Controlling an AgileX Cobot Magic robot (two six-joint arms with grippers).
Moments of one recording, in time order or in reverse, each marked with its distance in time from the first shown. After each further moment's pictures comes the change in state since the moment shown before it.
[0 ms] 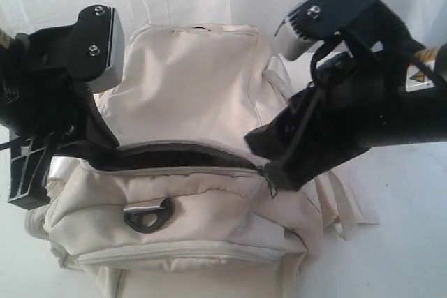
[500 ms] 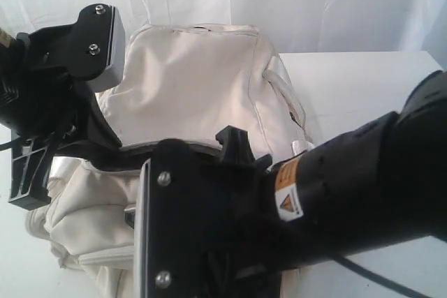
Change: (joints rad) left arm 0.002 0.000 0.000 -0.020 -0.002 0.016; right arm 0.368 0.161 -0.007 0.109 0.042 -0.579
